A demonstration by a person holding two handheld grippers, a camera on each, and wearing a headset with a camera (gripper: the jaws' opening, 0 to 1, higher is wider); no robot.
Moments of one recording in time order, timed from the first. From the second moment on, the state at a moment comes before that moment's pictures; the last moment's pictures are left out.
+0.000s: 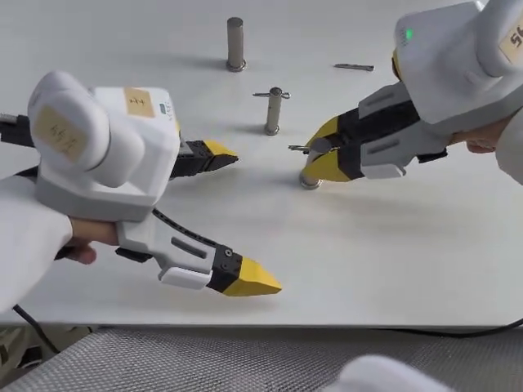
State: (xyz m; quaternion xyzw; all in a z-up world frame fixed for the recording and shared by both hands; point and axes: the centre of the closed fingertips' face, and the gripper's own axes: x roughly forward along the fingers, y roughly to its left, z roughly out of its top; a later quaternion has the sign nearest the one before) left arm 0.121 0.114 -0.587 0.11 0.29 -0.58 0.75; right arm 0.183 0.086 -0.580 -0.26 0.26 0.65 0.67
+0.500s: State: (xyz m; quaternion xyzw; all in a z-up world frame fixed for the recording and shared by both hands) left arm 0.116 0.113 -0.582 0.10 0.30 -0.57 0.76; right arm 0.220 0.063 -0.576 -0.27 0.26 0.63 0.68
